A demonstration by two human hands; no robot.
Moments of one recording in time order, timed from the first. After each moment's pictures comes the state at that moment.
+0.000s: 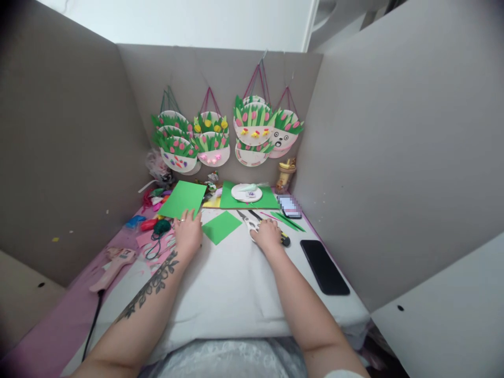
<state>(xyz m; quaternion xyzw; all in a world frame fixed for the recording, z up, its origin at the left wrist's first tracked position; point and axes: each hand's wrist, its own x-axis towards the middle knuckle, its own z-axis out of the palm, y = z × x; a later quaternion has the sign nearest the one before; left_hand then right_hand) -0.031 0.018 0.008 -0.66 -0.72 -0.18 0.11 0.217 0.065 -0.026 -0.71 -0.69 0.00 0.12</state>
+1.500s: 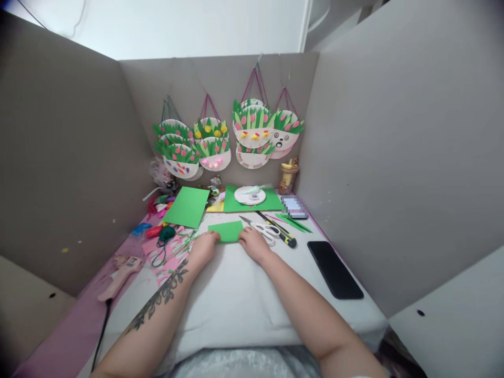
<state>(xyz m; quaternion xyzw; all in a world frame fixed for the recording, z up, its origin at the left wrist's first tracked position) -0.022 0.019 -0.008 -0.76 -0.64 -0.08 -0.05 0.181 0.063 -0.051 -0.44 -0.86 0.09 0.24</state>
